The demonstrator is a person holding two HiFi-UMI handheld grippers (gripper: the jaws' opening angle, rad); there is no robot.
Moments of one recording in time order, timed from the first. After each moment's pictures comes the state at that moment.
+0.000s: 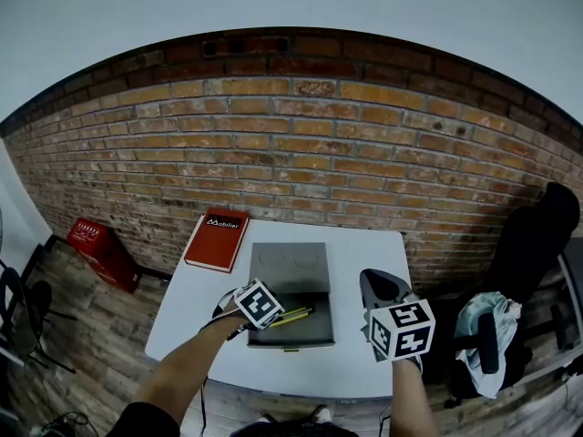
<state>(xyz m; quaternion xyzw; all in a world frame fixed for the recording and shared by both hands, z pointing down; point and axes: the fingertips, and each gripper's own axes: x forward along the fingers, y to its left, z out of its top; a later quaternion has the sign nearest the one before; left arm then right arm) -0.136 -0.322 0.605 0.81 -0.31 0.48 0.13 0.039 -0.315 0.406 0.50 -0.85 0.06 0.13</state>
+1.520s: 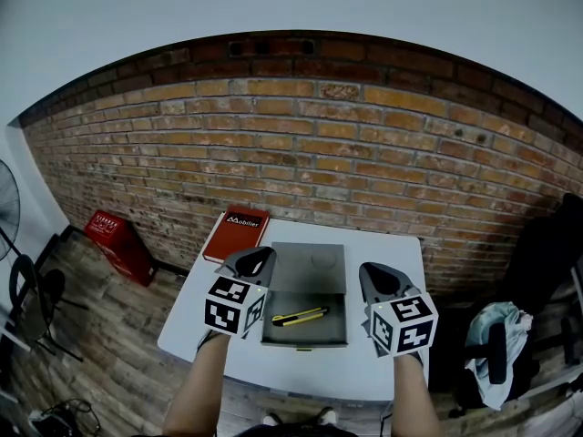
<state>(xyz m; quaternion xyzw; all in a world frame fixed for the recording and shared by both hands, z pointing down) -0.188 -0.321 0.385 0.82 -0.56 0.13 0.03 -0.004 -0.320 0.389 0.46 -0.88 0.05 0.12</state>
